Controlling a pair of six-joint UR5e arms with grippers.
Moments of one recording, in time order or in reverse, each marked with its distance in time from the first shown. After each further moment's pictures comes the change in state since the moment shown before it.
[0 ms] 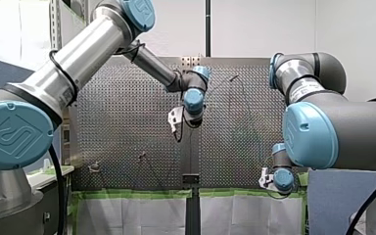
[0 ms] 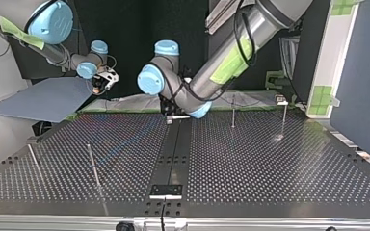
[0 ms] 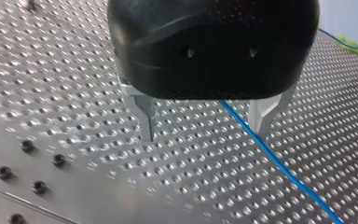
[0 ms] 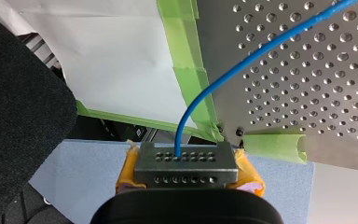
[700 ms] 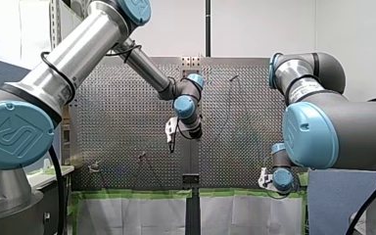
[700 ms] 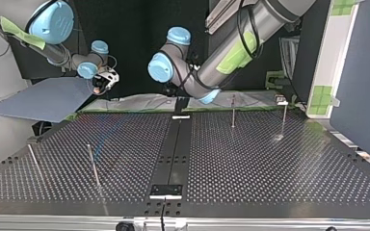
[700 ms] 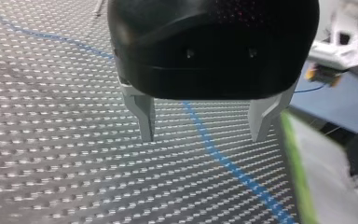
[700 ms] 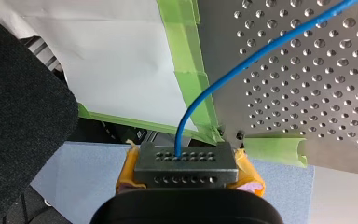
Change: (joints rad) left arm 0.003 0.034 -0.188 0.017 0.194 0.055; right arm 0.005 0.000 0.000 0.003 -0.001 0.000
